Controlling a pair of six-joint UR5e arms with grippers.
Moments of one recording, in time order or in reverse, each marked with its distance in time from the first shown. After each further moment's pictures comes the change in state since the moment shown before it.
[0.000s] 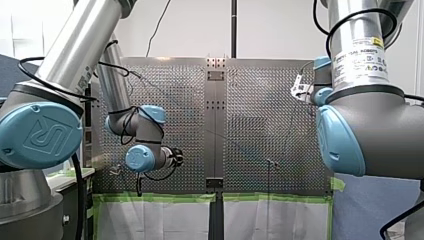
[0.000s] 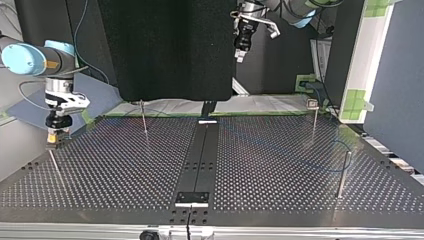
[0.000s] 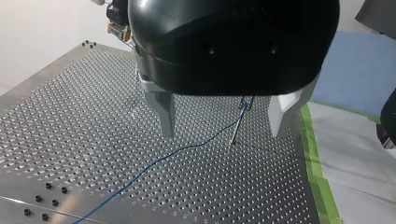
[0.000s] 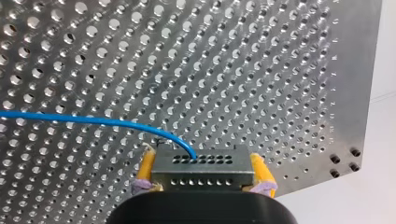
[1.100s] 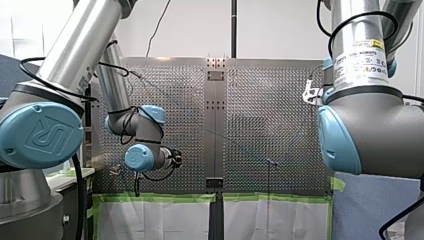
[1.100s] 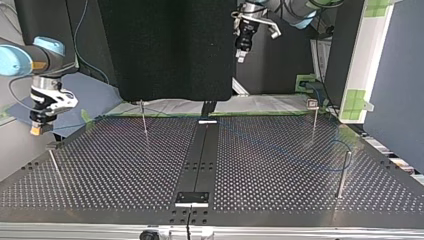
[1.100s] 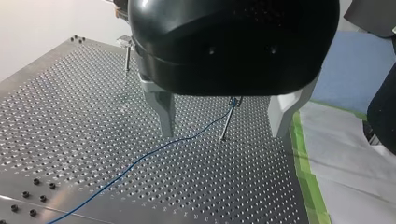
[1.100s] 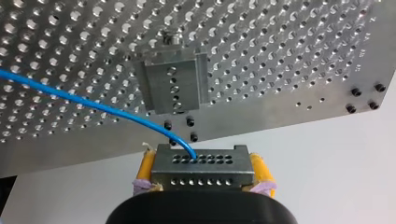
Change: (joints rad) left arm 0.012 0.000 0.004 -0.033 0.010 0.014; right arm -0.070 0.015 -0.017 0.090 0.082 -0.127
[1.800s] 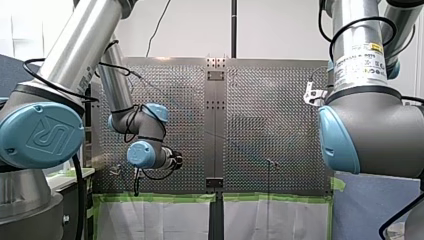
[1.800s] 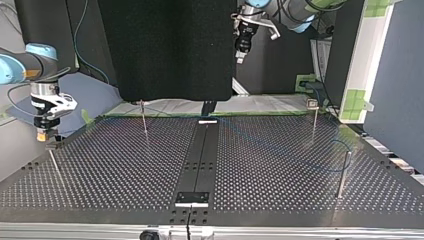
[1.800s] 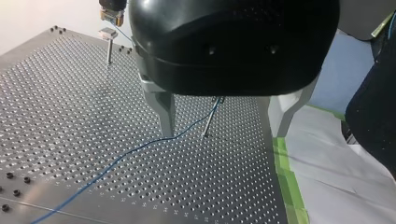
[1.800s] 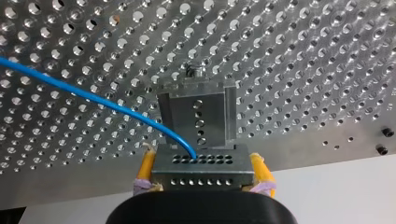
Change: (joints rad) left arm 0.005 0.000 0.034 -0.102 0.006 0.009; right arm -0.033 0.057 -0.082 0.059 -0.159 -0.014
